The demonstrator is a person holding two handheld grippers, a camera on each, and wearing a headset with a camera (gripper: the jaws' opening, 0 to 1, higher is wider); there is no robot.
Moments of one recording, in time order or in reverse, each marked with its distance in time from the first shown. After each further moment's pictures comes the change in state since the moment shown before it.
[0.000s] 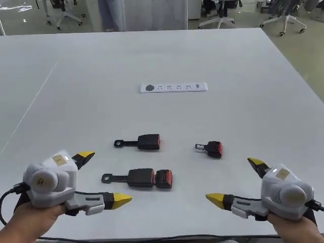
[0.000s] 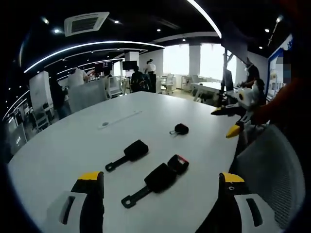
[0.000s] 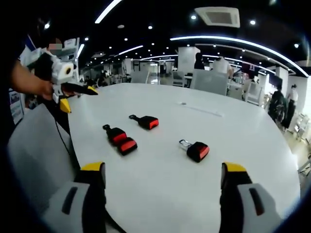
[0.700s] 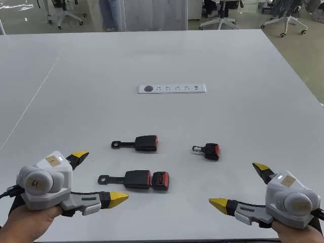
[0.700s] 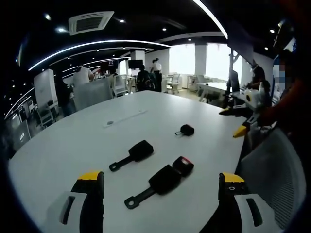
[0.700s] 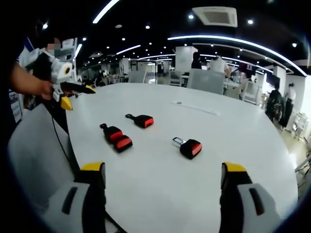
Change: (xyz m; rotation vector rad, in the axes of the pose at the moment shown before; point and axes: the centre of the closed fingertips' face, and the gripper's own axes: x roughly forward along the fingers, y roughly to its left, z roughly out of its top) left arm 0.003 0.003 0.009 -0.024 0.008 0.049; right arm -0.008 -0.015 -0.001 -0.001 0.004 -0.019
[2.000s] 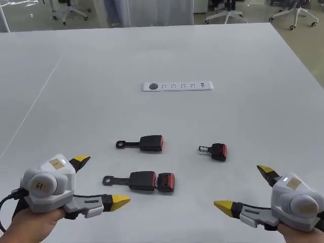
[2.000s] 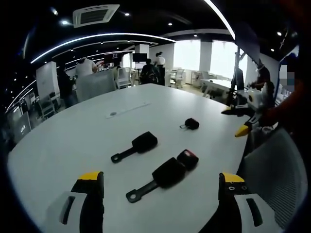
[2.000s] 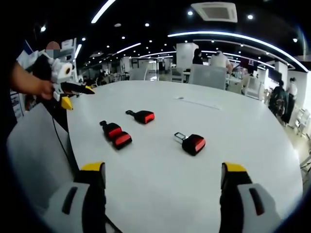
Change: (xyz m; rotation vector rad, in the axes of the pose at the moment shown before) left arm 0.006 0.020 -0.020 -0.048 0.053 0.013; right arm 0.015 0.000 -0.012 0.021 0.028 0.028
